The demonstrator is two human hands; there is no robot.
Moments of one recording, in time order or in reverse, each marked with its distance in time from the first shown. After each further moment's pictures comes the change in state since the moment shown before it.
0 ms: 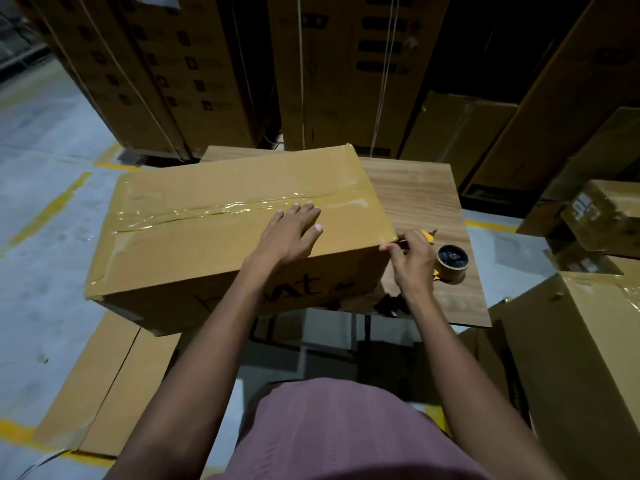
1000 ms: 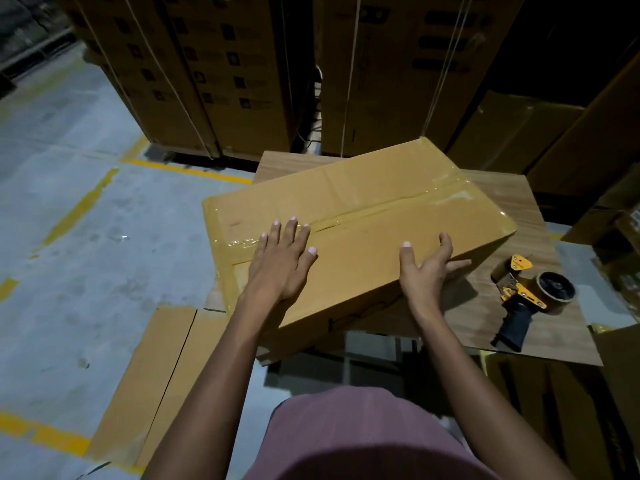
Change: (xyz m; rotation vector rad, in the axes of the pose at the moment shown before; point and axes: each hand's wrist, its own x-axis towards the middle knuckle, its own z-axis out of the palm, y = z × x) left_hand -0.051 -0.188 -0.093 0.179 -0.071 -0.203; right_hand -0.013 -0.165 0.173 0.213 -0.008 0.577
